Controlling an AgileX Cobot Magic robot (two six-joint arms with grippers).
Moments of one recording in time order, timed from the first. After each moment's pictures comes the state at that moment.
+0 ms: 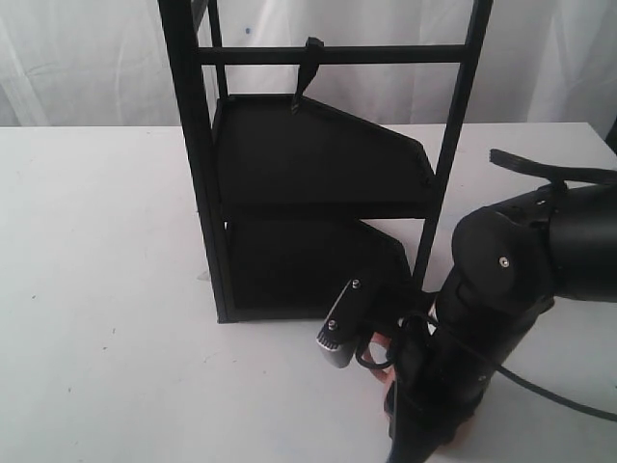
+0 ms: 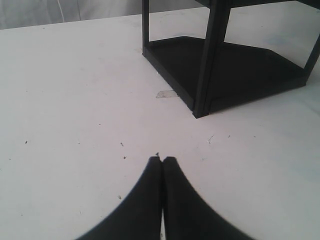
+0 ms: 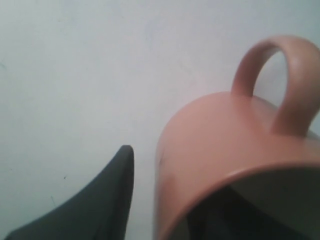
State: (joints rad) left arm -0.23 0.00 0.02 -0.31 0.34 0.26; right arm 0.67 1.58 -0.80 0.18 0.74 -0.53
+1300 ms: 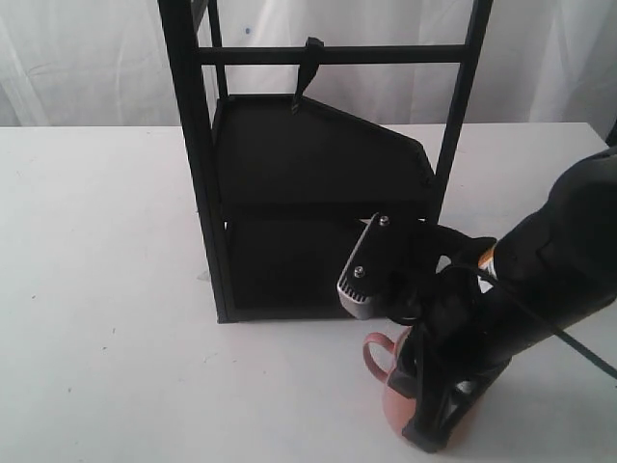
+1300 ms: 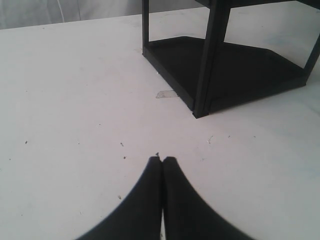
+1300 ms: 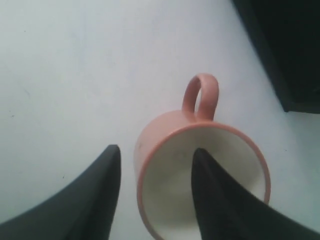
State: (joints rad) left arm -0.23 0.00 0.02 -0.31 0.34 0.26; right arm 0.67 1.32 -0.80 0.15 0.75 -0.52
